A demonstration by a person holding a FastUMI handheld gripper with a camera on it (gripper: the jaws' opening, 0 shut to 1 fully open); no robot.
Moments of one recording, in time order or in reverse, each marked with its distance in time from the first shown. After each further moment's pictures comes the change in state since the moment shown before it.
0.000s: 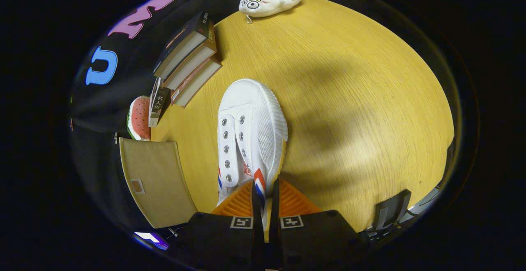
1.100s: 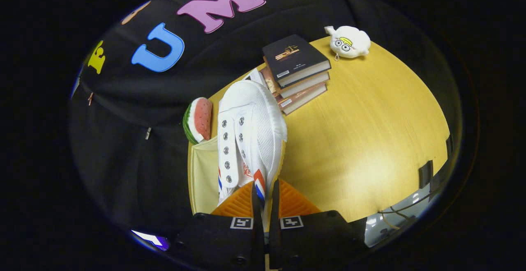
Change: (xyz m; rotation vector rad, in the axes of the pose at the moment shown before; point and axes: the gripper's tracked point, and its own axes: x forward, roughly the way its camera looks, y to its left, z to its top) arm -0.078 0.261 -0.056 -0.134 -0.200 0.132
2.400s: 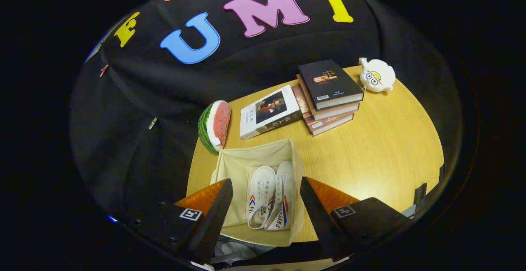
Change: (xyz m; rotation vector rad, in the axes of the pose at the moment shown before) arm -0.005 0.067 0.028 -0.182 -0.173 -0.031
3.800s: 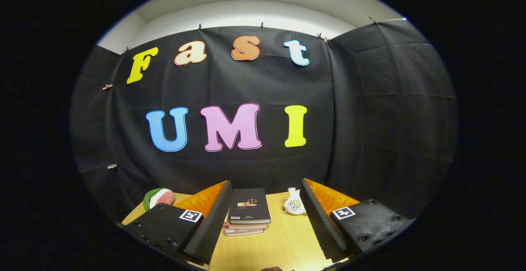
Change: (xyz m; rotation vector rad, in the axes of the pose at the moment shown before) arm -0.176 -0.139 0.209 -0.288 -0.789 -0.245
